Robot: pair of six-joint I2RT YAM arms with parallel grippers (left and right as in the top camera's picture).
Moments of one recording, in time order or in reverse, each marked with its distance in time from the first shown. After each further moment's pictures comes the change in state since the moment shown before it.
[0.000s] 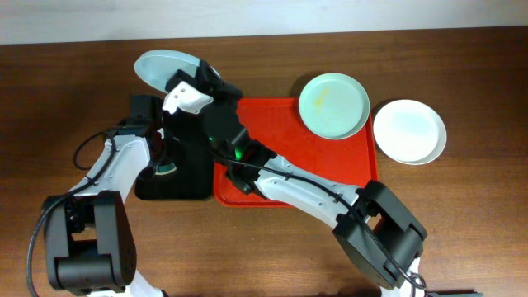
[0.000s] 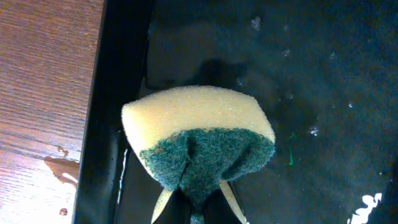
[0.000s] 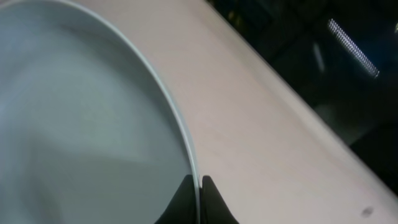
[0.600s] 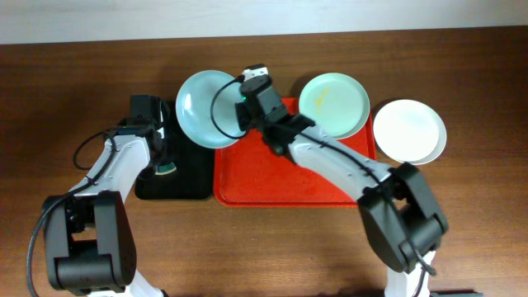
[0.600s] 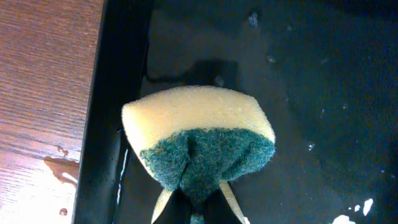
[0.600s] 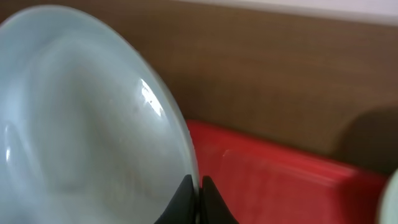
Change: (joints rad) left arm 0.000 0.000 0.000 0.000 0.000 0.000; right arm -0.255 -0.032 0.008 -0.789 -0.522 1.048
